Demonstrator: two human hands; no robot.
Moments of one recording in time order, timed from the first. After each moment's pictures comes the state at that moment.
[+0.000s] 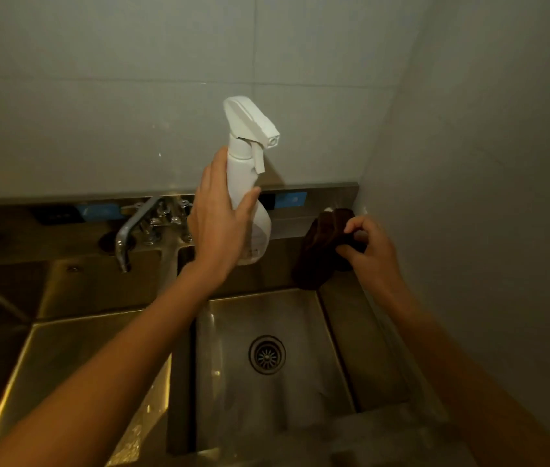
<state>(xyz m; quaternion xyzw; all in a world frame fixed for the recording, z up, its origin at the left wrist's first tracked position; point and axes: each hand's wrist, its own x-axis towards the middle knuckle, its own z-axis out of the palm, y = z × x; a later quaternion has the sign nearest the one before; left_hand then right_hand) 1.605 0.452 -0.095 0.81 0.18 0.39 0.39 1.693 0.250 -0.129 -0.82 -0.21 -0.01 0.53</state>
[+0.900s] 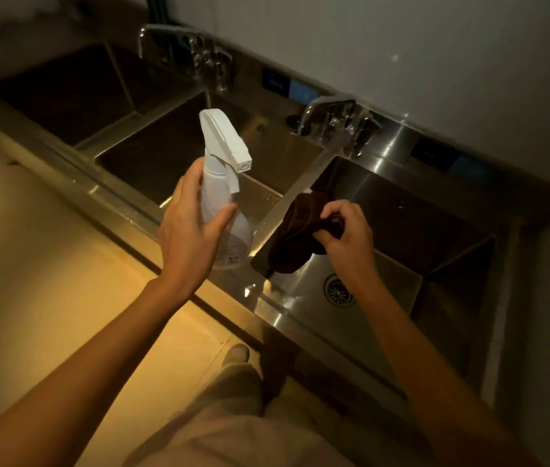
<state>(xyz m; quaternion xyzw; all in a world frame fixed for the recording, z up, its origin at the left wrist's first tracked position) 1.324 0.352 -0.165 0.71 0.49 0.42 0.27 1.530 0.295 -0.194 -0.66 -0.48 0.28 0.50</state>
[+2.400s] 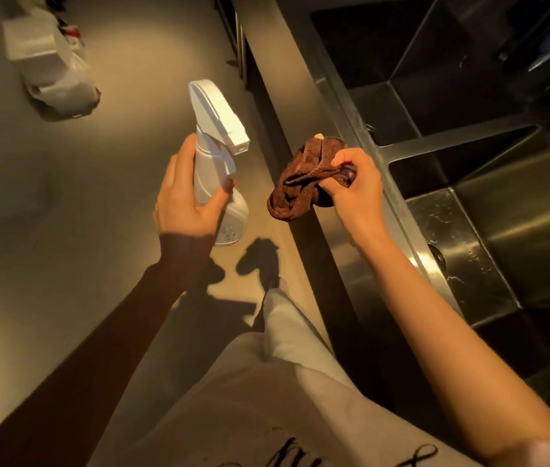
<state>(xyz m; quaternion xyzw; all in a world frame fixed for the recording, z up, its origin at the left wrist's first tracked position) 0.868 0.475 -0.230 0.48 0.73 0.48 0.11 1.063 0.585 -0.232 -0.52 -0.64 0.40 0.39</state>
